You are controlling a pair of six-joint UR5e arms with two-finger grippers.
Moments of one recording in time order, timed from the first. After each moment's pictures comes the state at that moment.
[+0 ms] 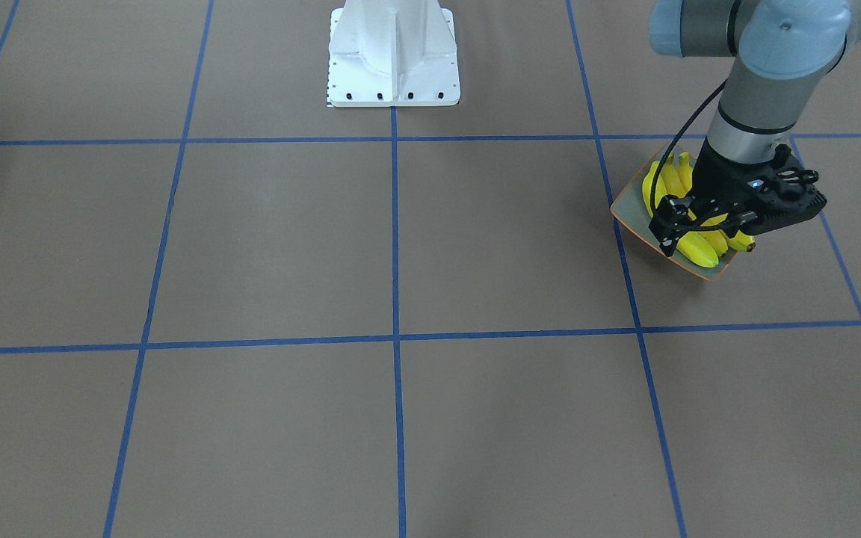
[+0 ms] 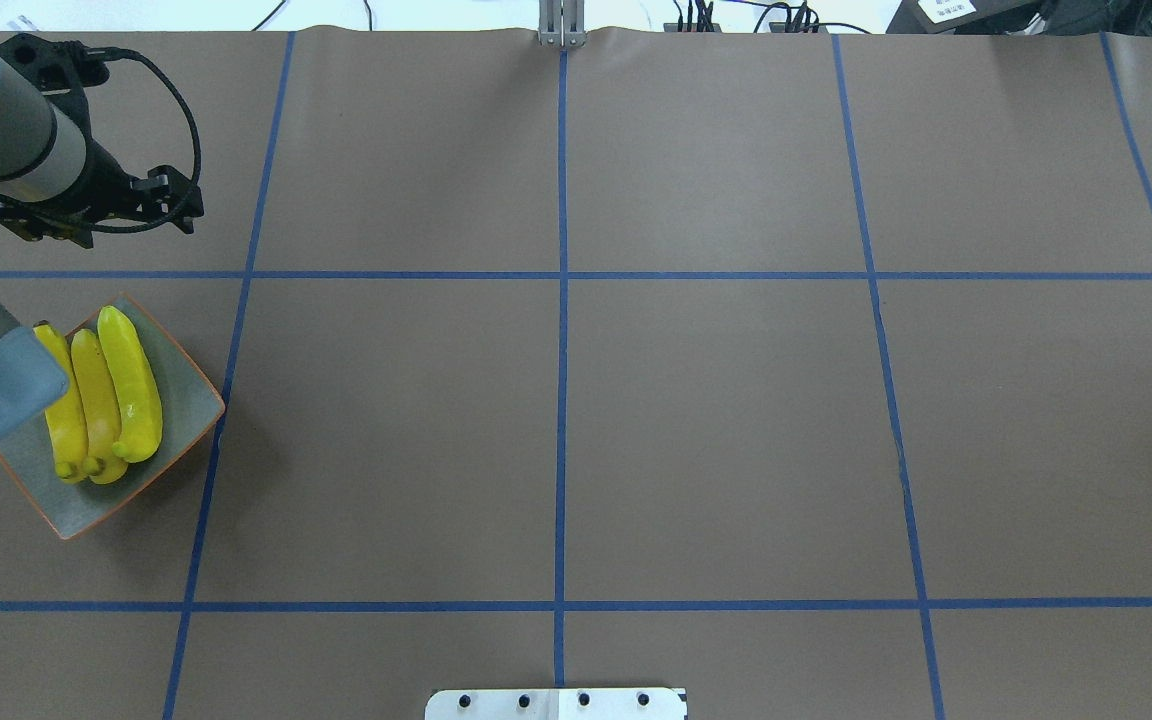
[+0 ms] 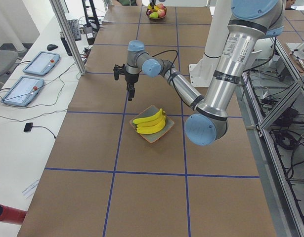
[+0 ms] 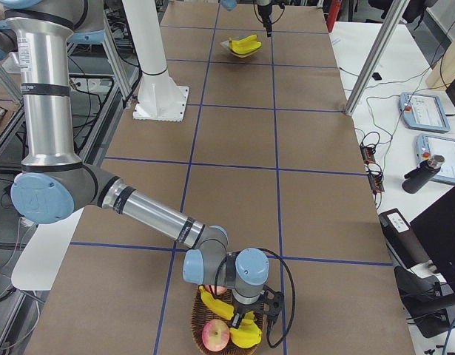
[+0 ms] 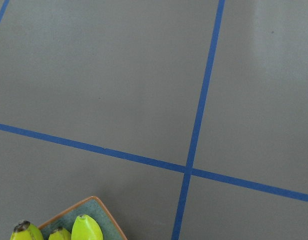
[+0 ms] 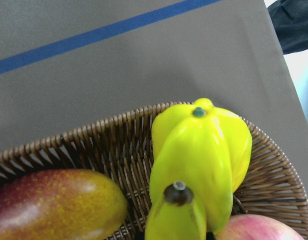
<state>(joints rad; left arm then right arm) -0.93 -1.90 -1.94 -1.47 -1.92 -1.06 1.59 -1.56 1.14 -1.20 2.14 0.33</state>
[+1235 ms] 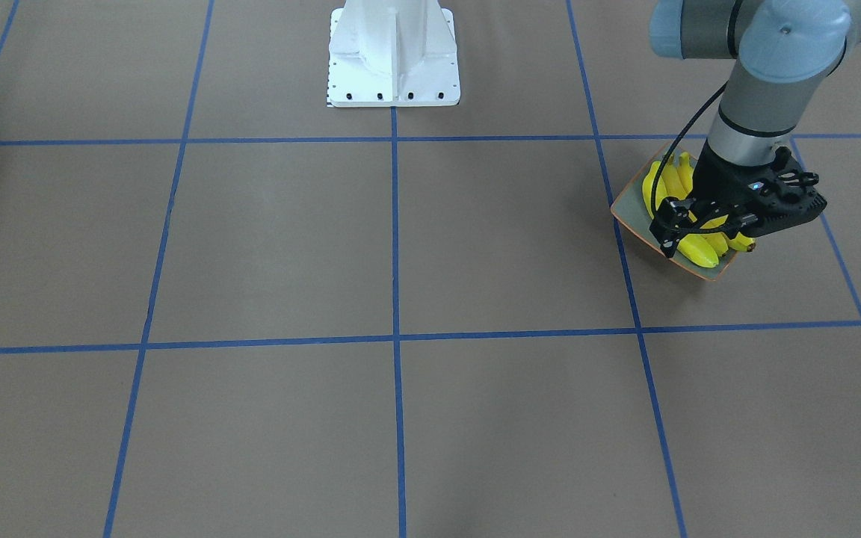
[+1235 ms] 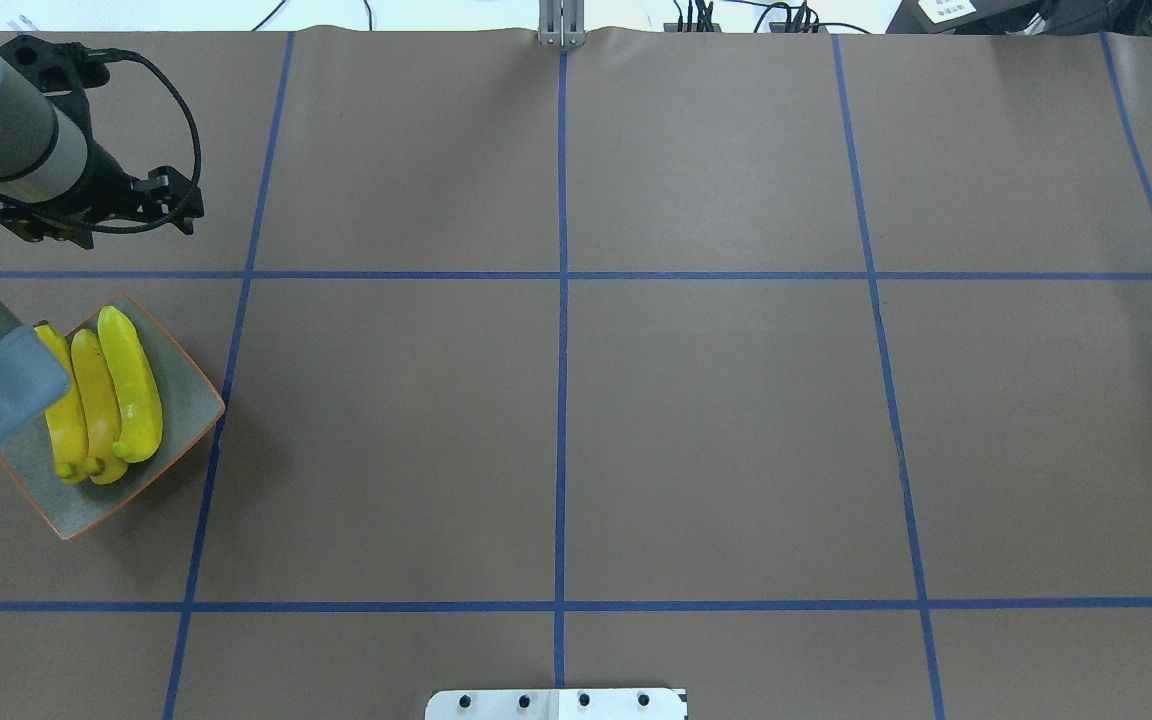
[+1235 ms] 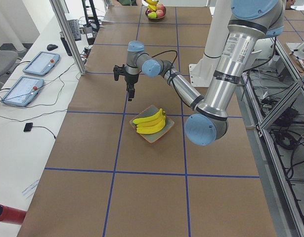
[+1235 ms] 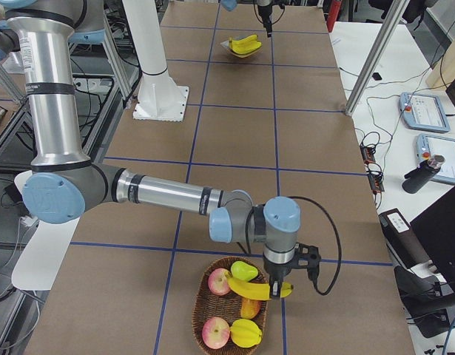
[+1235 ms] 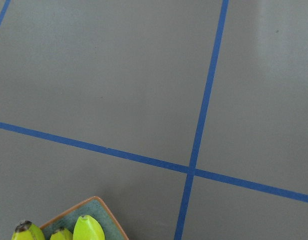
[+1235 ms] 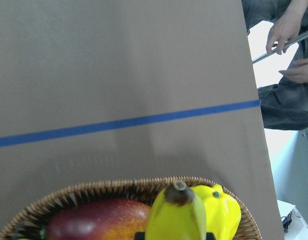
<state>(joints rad) -0.93 -1.91 -1.94 -1.47 -1.92 -1.07 1.61 -1.43 1.39 -1.45 2.07 0.15</state>
